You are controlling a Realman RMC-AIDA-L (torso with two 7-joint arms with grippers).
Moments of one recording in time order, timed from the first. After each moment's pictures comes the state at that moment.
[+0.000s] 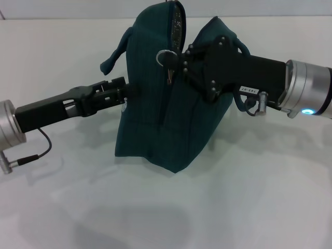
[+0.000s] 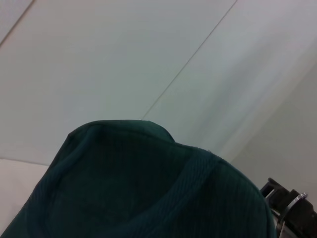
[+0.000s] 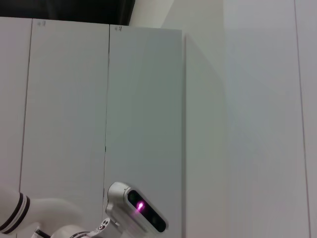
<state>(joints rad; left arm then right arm) -0.42 -2.09 0.67 0.63 1.74 1.69 -1.72 0.70 2.03 -1.60 -0.40 -0.82 -1.45 0.87</state>
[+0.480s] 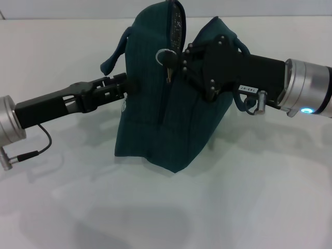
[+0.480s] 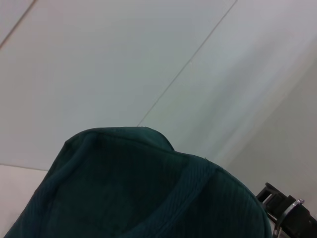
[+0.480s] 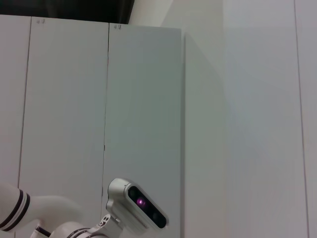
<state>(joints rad) -0.43 -2.08 0.67 0.63 1.74 1.69 -1.73 0.70 2.03 -1.60 -0.41 -0.82 -1.44 0.87</state>
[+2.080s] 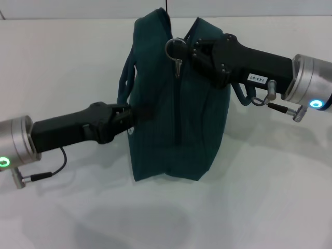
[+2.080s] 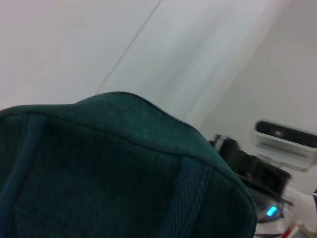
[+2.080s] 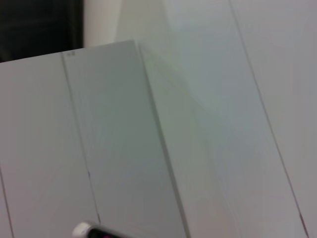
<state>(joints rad) -0.43 -2.09 0.75 0.56 1.73 1.76 -1.59 0.69 2.02 -1.59 -0.41 -0.80 -1.43 1.15</state>
